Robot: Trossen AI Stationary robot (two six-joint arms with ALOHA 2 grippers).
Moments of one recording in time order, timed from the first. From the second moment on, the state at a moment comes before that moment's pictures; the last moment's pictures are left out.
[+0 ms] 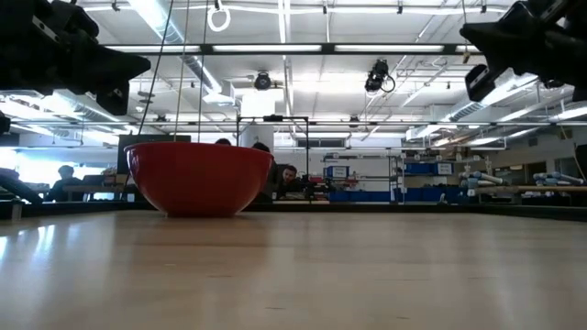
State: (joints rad) left arm -0.07 0.01 0.01 0.11 -0.09 -0.14; right arm -0.50 0.19 0.07 0.42 -0.65 0.52
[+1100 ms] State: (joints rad) left arm -0.07 0.01 0.01 0.13 -0.16 -0.17; right arm -0.20 0.32 0.01 0.51 -0.24 0.33
